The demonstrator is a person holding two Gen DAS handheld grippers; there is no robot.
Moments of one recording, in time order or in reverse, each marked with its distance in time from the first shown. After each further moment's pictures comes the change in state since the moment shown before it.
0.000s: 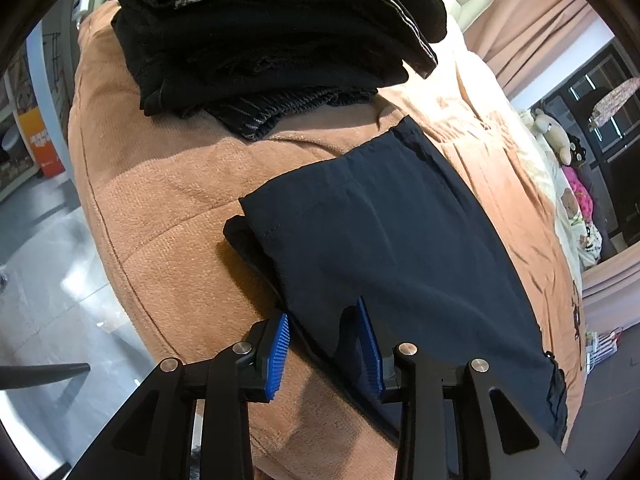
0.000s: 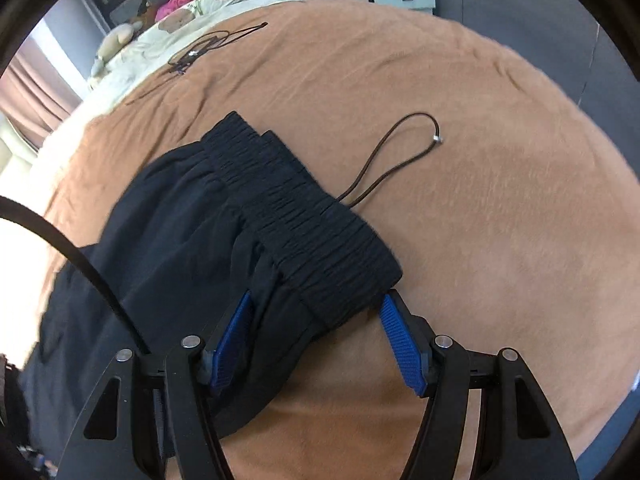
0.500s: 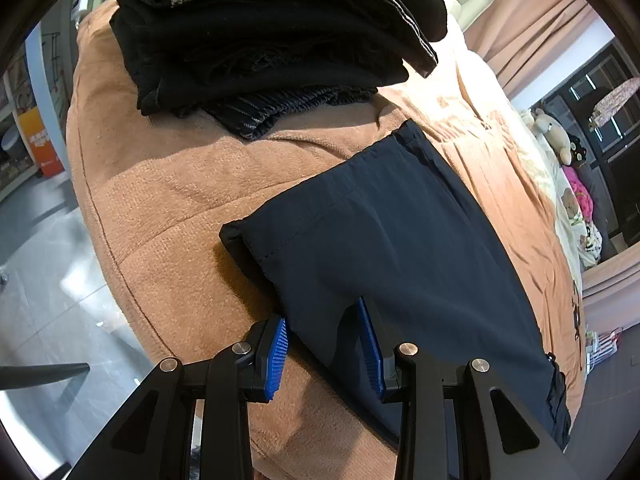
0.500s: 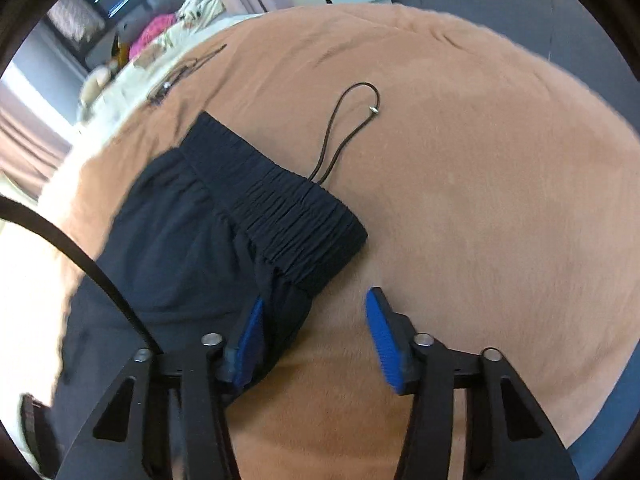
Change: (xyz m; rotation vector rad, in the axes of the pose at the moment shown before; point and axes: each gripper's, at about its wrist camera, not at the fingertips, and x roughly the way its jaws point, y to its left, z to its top) left arm 0.000 -0.001 0.000 -0.001 0.002 0.000; right arm -0.032 -0.031 -0.053 0.213 -0.022 0.103
